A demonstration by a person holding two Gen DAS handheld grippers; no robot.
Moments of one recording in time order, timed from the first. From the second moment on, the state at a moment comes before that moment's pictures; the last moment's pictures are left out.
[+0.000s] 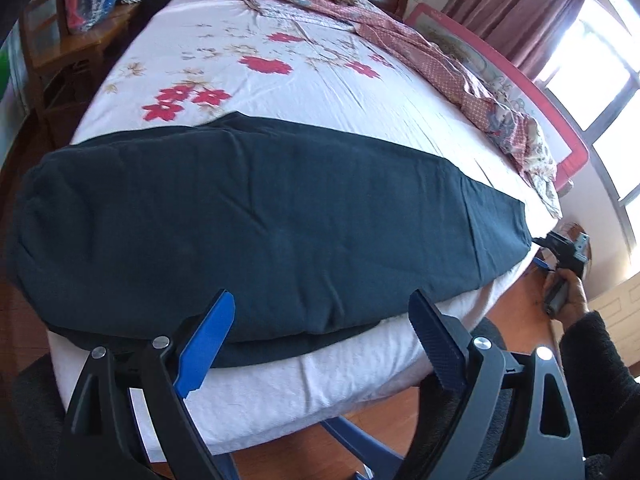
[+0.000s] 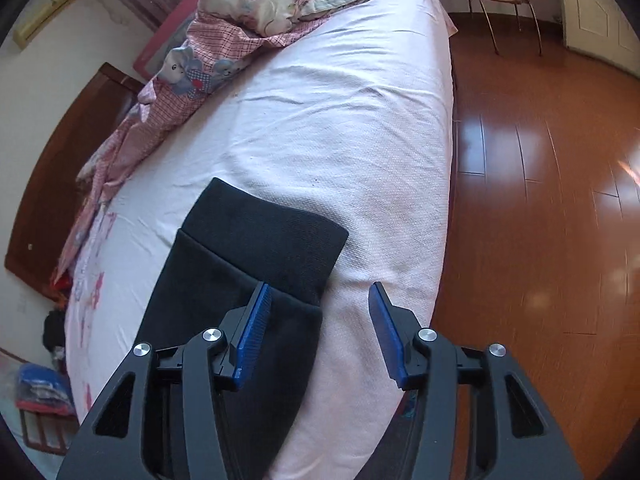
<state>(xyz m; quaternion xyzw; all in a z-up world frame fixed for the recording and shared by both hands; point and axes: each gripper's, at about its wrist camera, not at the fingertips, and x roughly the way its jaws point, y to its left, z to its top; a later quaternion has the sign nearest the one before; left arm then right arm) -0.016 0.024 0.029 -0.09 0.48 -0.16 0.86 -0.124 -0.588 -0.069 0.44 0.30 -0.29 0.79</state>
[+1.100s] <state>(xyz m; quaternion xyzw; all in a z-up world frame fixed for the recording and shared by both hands) 0.126 0.078 -0.011 -0.05 0.47 -0.16 0.86 -0.107 -0.467 -0.040 0.40 0.35 -0.10 0.84</state>
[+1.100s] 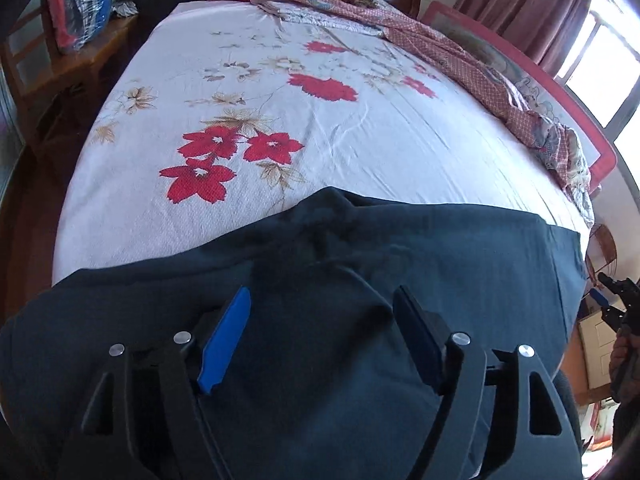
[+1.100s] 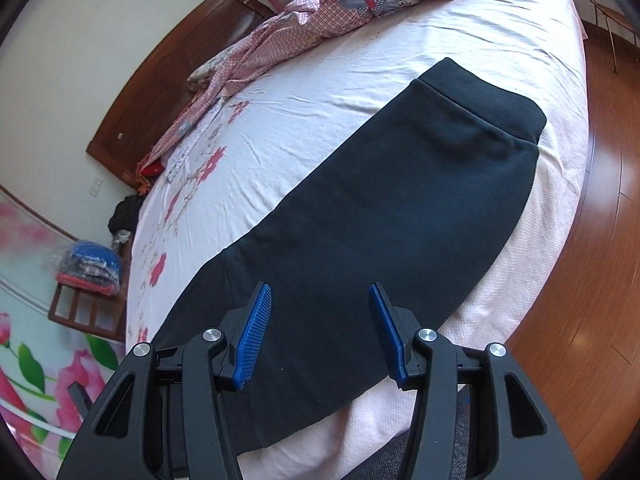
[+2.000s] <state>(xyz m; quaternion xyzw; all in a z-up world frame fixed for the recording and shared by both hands) -0.017 -0.005 -0.010 -0.11 0.58 -0.18 0.79 -0.102 -0.604 -0.101 0.52 0.31 -0.22 0.76</state>
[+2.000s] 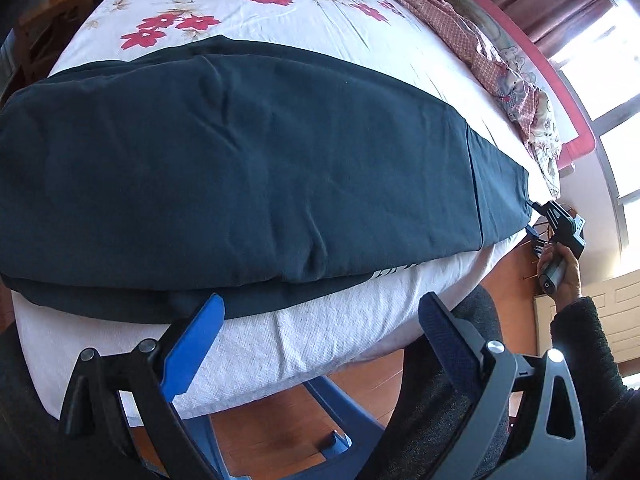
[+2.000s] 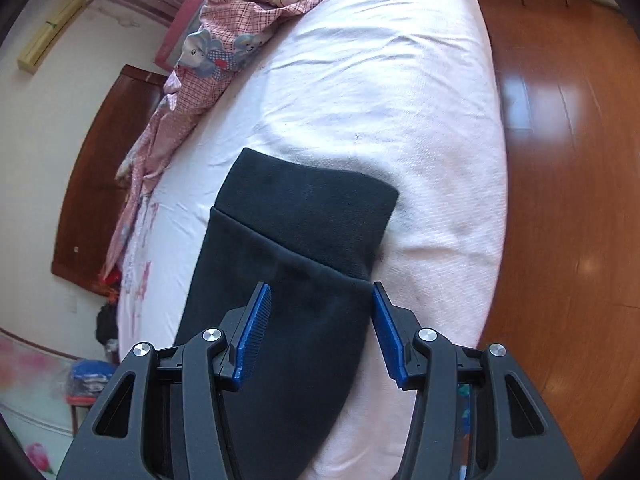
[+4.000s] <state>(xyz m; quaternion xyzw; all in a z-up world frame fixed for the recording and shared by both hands) -0.029 0.110 0.039 -0.20 0.47 -0.09 0.85 -0.097 -0.108 -0.058 -0.27 0.34 0.12 0.89</state>
